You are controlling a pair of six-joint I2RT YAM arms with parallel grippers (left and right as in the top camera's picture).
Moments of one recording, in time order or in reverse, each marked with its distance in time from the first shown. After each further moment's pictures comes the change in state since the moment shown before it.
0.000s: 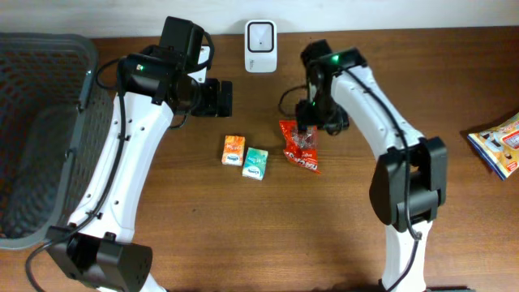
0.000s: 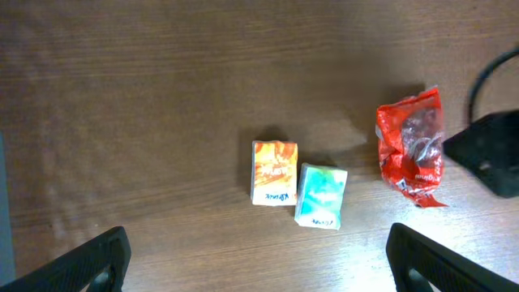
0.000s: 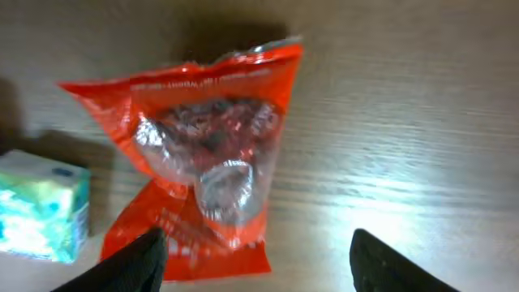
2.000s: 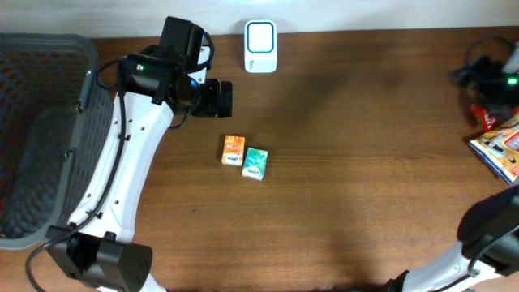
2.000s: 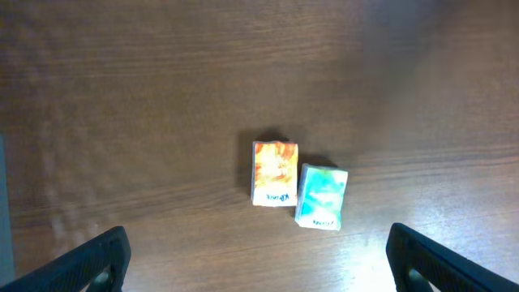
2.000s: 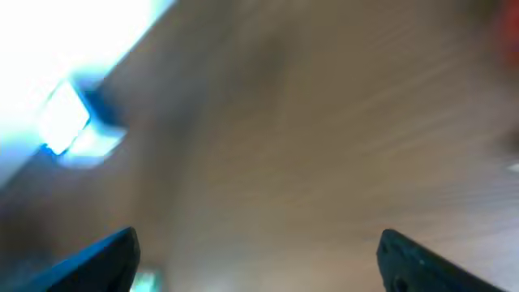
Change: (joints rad) left arm 0.000 0.002 0.000 0.000 0.000 0.000; right arm -0.850 -0.265 0.042 0.052 -0.530 -0.165
